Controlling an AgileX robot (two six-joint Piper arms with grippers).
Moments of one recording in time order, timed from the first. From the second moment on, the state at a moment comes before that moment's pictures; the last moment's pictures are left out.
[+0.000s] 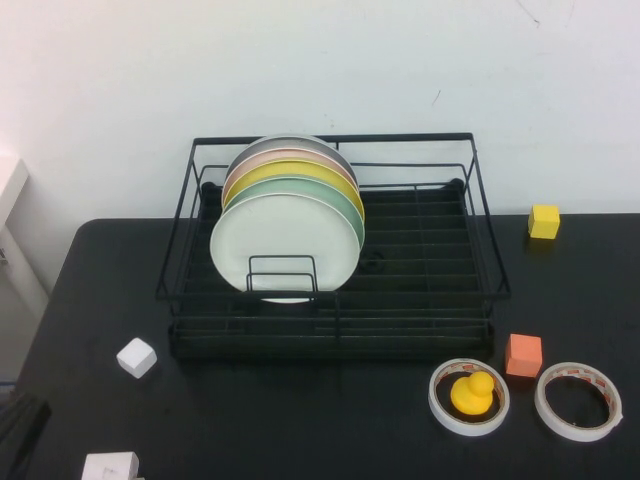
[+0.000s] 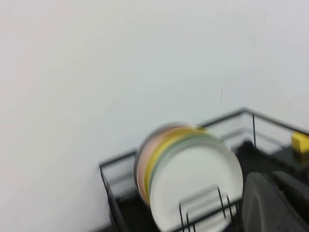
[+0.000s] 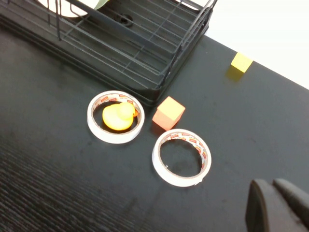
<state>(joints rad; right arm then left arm) 0.28 0.35 -0.45 -0.01 0.77 -0.29 -0.15 0.14 -0.11 -1.70 0.25 1.86</state>
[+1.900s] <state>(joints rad) 0.28 0.35 -0.45 -0.01 0.77 -0.28 -0.11 -0.01 0.02 -0.16 0.35 -0.11</state>
